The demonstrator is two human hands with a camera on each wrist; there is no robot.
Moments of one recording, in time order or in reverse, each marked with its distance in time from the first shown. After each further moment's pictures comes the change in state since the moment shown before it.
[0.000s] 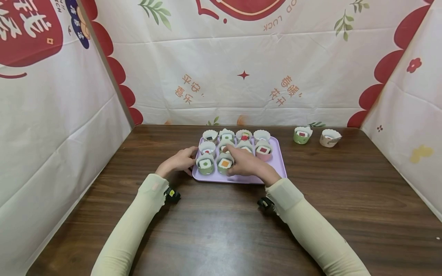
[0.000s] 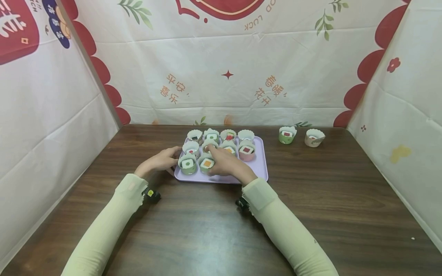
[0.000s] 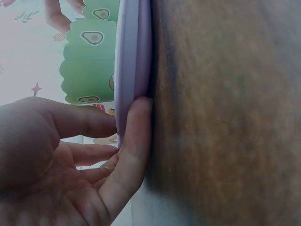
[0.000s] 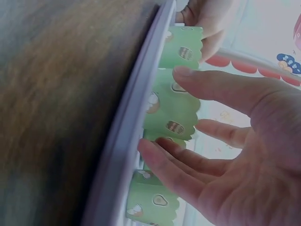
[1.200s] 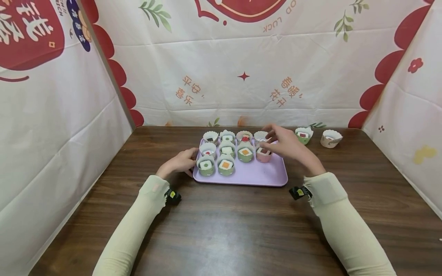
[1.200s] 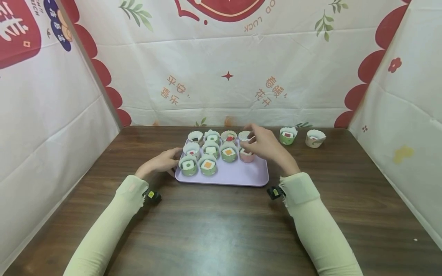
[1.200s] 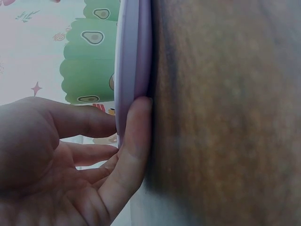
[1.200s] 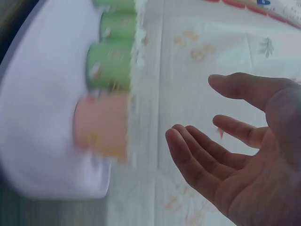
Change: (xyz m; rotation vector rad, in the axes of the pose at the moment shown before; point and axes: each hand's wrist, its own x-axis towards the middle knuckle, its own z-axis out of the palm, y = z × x) left_hand 0.000 0.001 0.001 -0.005 0.005 -0.010; right_hand -0.050 0.072 -0.079 0.136 0.253 0.097
